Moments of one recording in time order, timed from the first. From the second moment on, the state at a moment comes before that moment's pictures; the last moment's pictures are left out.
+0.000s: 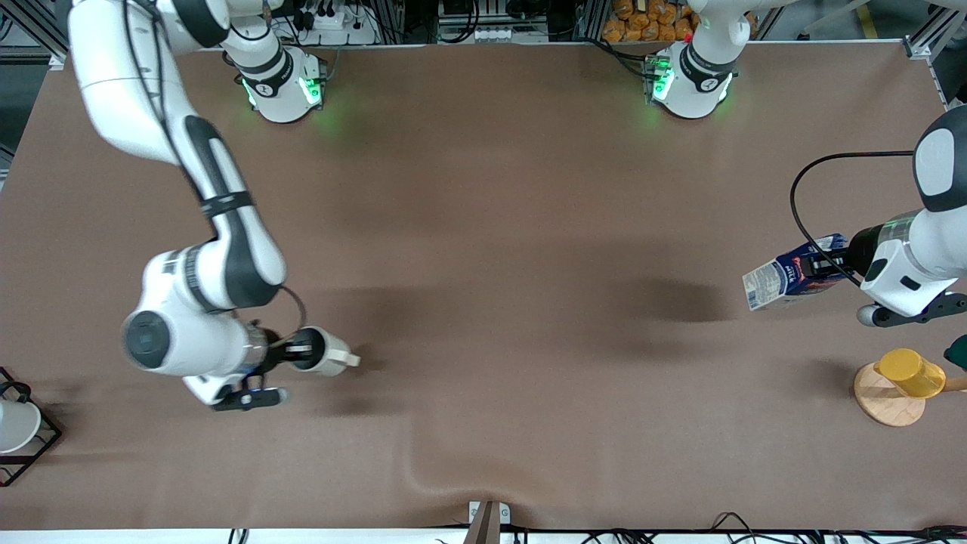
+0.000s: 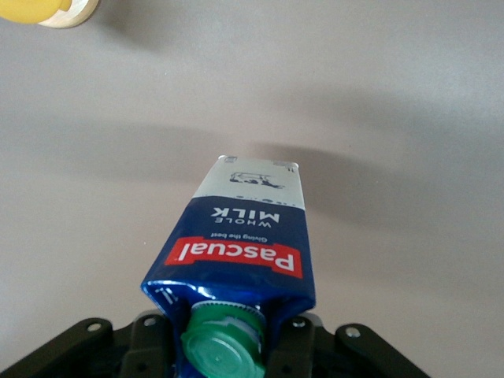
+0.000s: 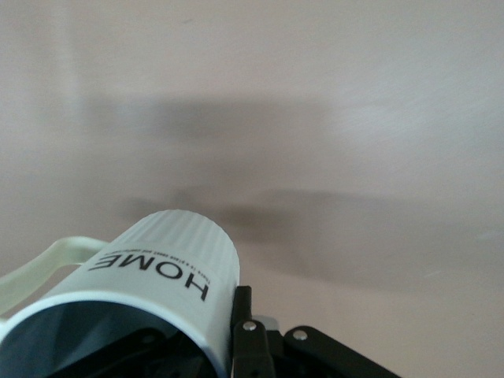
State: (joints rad) left arm 0.14 0.28 -0.16 -1.55 0.05 1.60 -0.21; right arm 0.21 0.74 0.06 -1.31 0.15 1.96 0.17
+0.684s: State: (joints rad) left arm 0.14 0.28 -0.21 -1.55 0.04 1.58 -0.30; right arm 0.57 0.80 0.05 -1.33 0.14 2.22 0.86
